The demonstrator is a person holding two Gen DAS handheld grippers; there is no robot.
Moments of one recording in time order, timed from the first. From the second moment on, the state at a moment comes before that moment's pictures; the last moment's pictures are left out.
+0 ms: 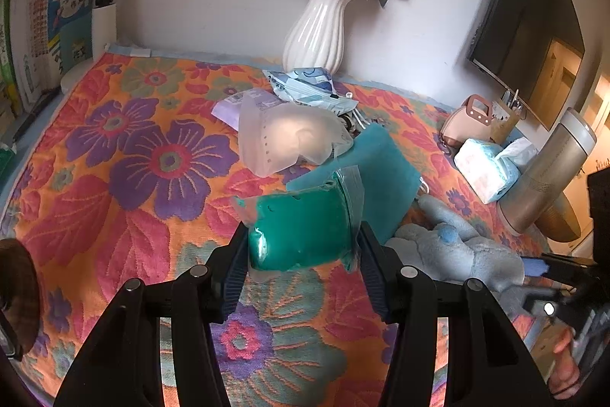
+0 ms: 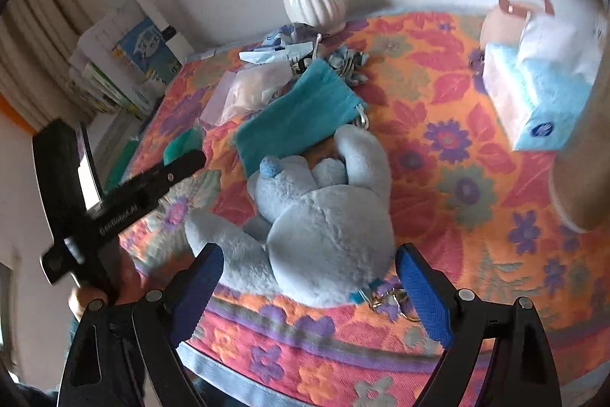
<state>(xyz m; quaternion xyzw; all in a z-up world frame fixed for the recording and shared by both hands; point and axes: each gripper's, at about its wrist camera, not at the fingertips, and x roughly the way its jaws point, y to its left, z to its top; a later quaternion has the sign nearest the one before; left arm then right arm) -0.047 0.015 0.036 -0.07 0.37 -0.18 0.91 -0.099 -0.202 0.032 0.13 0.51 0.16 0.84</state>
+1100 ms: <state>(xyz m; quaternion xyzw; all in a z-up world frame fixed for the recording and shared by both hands) -0.112 -0.092 0.097 0.00 0.31 -0.30 0.90 -0.181 -0.312 0.086 0.21 0.44 0.10 0.87</state>
